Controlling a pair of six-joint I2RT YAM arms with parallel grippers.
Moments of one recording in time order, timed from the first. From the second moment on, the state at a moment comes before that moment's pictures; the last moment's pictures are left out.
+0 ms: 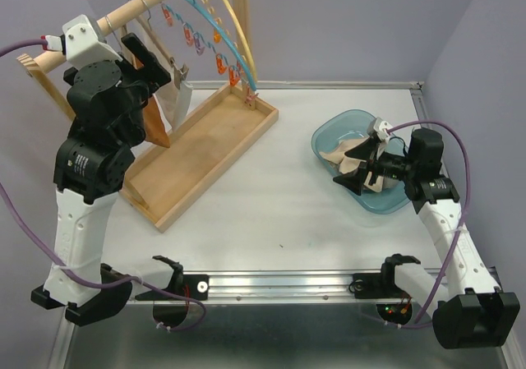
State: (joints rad) left arm -0.44 1.20 1.96 -0.76 -0.70 -0.37; right arm 0.02 0.94 0.83 -0.32 -1.05 -0.29
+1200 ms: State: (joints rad) left arm -0.27 1.22 1.80 -0.70 -0.56 -0.39; right arm 0.02 0.92 0.83 -0.33 -1.04 -0.29
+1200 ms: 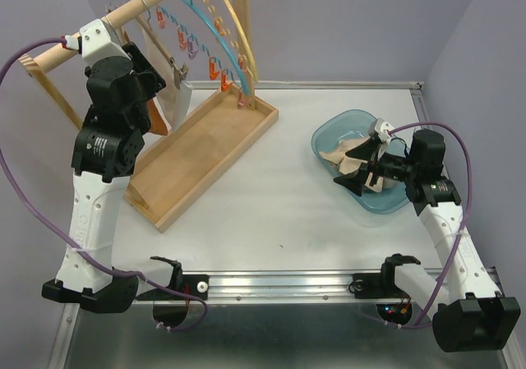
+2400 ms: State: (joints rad) left arm -0.22 1.26 1.90 -0.67 -0.50 -0.37; right arm 0.02 0.91 0.83 -0.33 -1.04 -0.29
